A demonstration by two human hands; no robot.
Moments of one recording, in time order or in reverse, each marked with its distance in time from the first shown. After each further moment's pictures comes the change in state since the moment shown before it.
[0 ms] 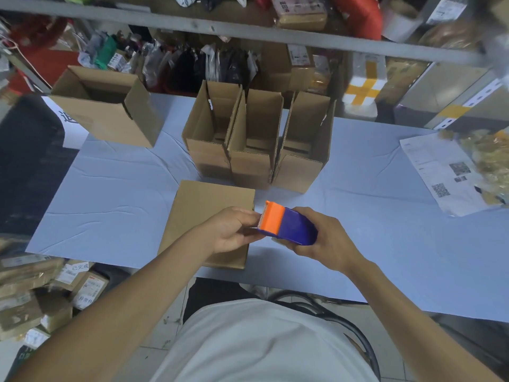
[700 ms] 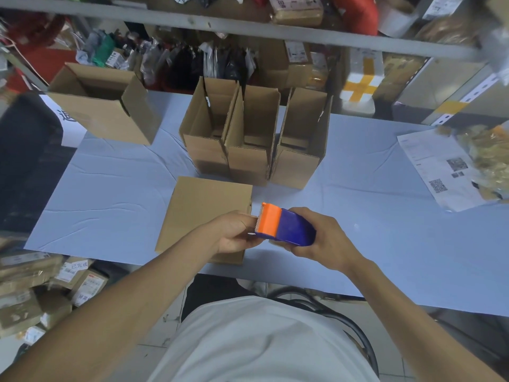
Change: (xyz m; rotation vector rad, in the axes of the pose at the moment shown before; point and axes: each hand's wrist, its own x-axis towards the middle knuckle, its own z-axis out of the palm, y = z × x) left_hand 0.006 -0.013 0.010 -0.005 0.064 -0.144; right_hand -0.011 0.002 0.001 0.048 -0.015 -0.025
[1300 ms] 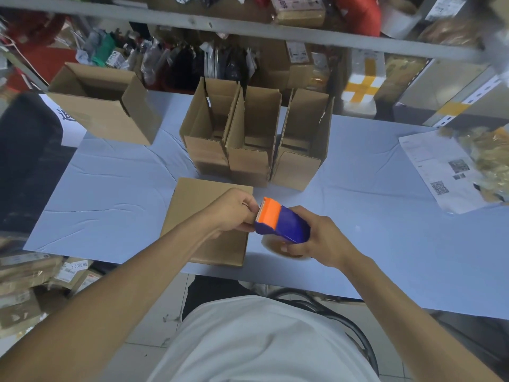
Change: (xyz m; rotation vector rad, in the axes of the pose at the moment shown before) left_hand -0.029 0.036 0.004 0.652 0.185 0.334; right_hand 0.012 -0.001 0.002 0.094 -0.082 0.120
